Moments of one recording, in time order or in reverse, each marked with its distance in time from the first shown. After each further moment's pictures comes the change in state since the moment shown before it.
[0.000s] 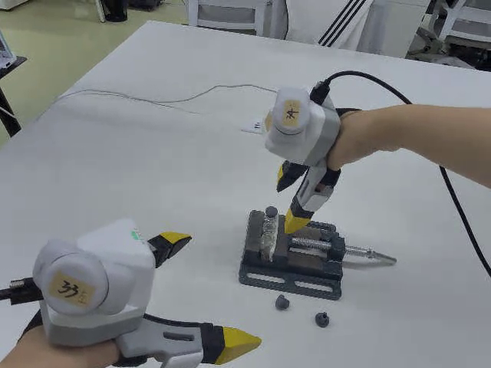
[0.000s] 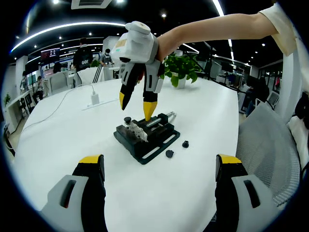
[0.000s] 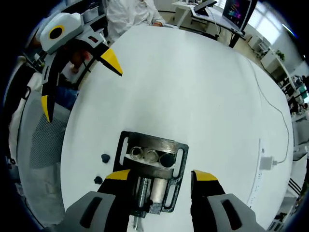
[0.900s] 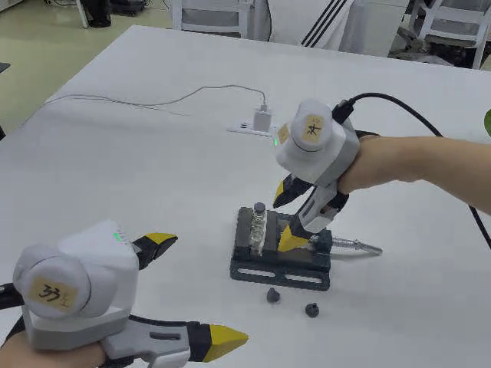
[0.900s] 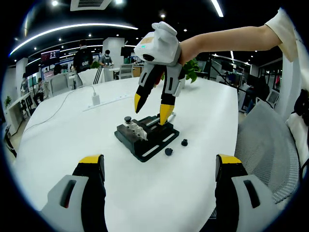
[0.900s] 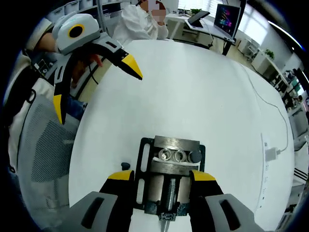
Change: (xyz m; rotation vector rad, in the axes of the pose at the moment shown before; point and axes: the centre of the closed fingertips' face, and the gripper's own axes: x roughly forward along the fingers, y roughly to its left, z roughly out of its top) left arm -0.010 -0.004 -0.003 0.013 -0.004 0.008; right arm -0.009 0.044 0.002 0.062 -0.135 -0.031
